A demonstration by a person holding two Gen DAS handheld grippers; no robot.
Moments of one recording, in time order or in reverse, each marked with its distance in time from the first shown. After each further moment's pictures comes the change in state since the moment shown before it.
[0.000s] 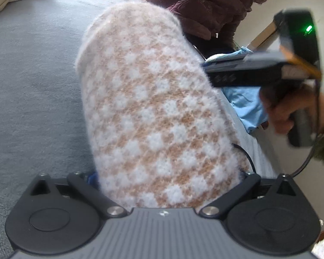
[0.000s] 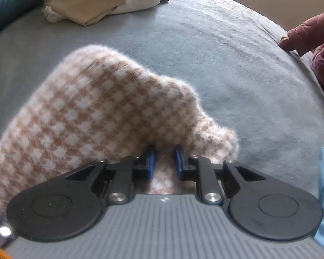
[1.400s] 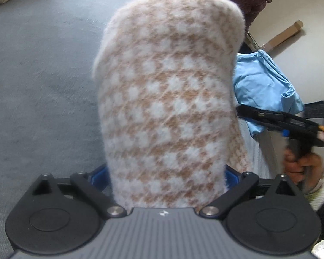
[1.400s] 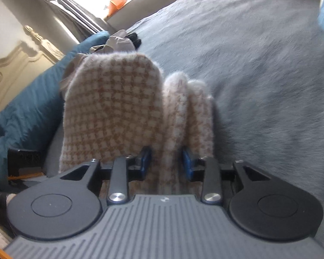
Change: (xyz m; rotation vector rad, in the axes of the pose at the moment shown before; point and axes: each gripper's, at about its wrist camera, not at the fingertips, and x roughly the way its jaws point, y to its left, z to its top) left arm -0.031 0.021 0.024 -0.100 0.122 0.036; right arm -0.051 -0.091 -0.123 0.618 -0.232 0.391
